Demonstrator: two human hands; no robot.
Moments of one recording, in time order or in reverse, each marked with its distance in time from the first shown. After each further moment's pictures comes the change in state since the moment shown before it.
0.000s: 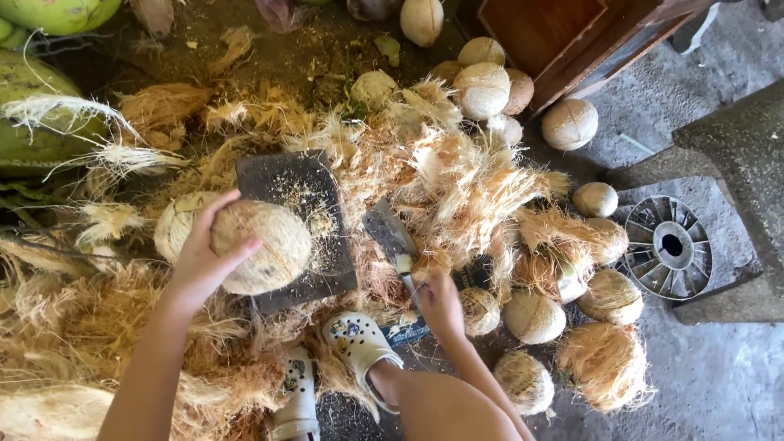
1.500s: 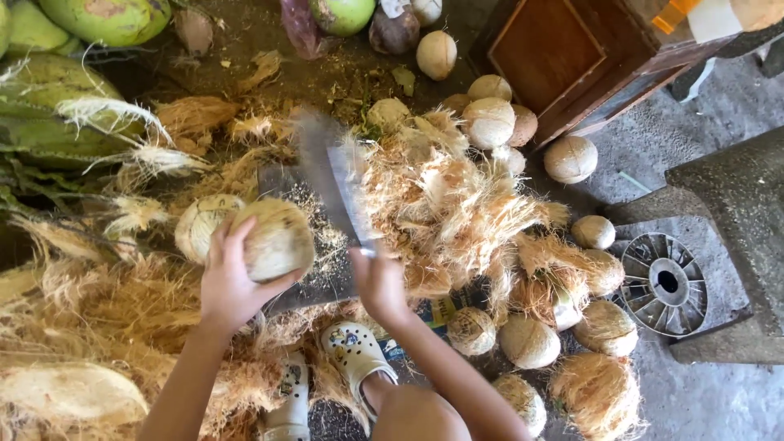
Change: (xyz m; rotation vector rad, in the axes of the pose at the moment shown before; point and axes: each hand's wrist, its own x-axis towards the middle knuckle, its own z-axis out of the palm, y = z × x) left_hand -0.021 -0.078 0.027 0.625 0.421 0.360; right_hand 0.036 -0.170 0.010 0.314 -0.089 -0.182
